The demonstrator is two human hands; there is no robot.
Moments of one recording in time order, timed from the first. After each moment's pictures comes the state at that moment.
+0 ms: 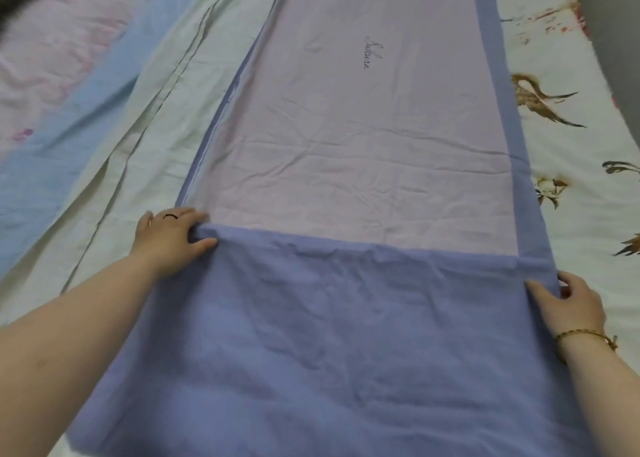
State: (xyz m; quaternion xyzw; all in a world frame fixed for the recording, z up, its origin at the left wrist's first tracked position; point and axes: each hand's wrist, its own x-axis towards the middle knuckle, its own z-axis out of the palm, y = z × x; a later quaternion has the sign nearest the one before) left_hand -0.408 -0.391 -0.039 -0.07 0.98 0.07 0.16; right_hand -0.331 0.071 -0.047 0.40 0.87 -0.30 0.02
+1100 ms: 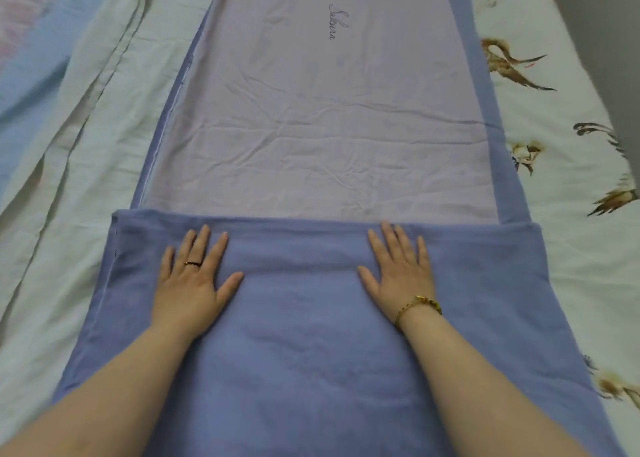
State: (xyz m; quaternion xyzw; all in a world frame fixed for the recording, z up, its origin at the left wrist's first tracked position) left_hand -0.355 -0.348 -0.102 0.05 0.99 0.06 0.08; right_hand -0.338 -0.057 -0.108 0.00 0.99 -0.02 0.13
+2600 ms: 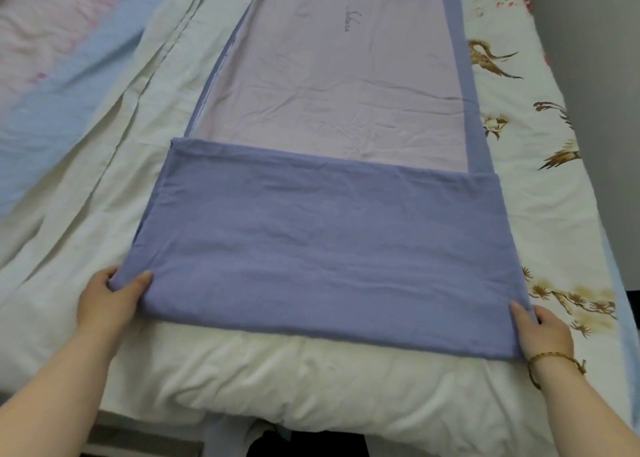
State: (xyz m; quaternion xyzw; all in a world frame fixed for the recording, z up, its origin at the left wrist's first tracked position) left_hand -0.178 -0.419 -0.052 -0.38 0.83 0.42 0.00; right_hand -0.137 0.065 -0.043 0.46 0.82 -0.34 0.04
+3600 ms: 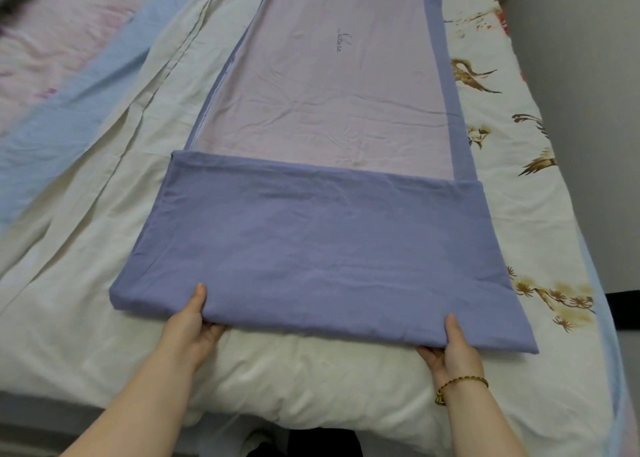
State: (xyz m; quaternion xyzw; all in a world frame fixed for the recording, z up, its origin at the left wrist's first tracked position) left_hand -0.158 -0.321 -0.044 -0.49 0.39 0.78 0.05; right_hand -0.113 -0.032 -0.052 0.53 0.40 -0.75 -0.06
